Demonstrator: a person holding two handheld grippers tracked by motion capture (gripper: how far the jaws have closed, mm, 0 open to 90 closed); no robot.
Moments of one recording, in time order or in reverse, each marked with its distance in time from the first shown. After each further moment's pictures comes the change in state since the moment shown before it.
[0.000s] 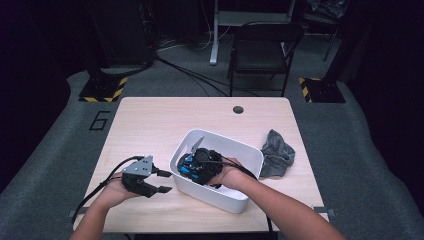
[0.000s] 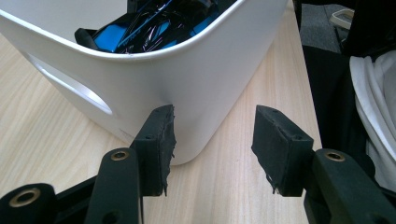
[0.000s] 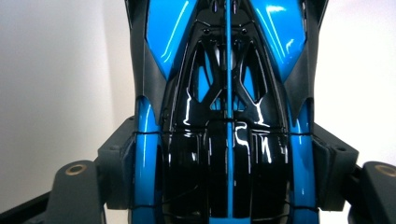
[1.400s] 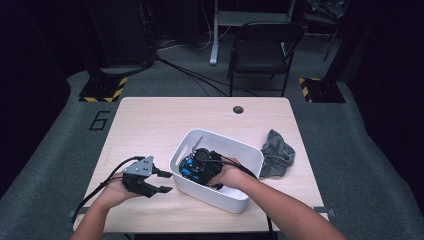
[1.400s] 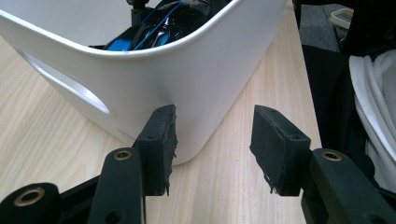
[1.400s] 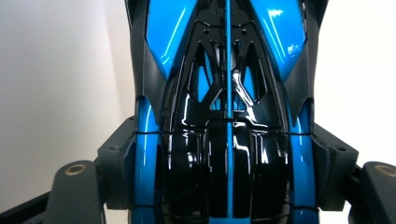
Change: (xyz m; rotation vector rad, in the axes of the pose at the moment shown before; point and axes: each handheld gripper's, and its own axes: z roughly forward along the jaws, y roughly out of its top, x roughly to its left) left arm 0.000 0.000 0.001 0.004 -0.002 -0.001; right arm -0.006 -0.001 0.010 0.070 0.042 0.037
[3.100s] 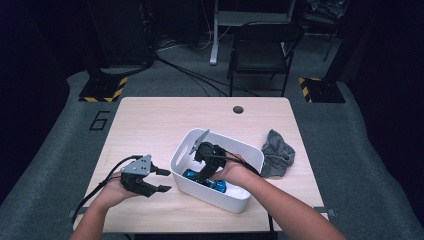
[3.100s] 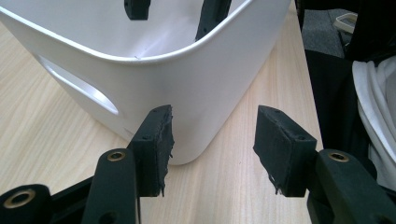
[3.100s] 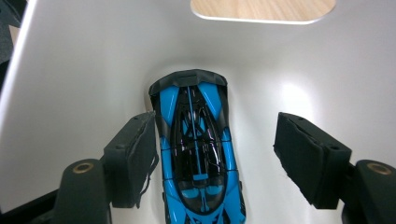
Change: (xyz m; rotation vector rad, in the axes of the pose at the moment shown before) left arm 0.000 0.001 -0.006 -0.014 0.023 -0.006; right arm 0.001 0.001 -0.037 -0.123 -0.040 -0.018
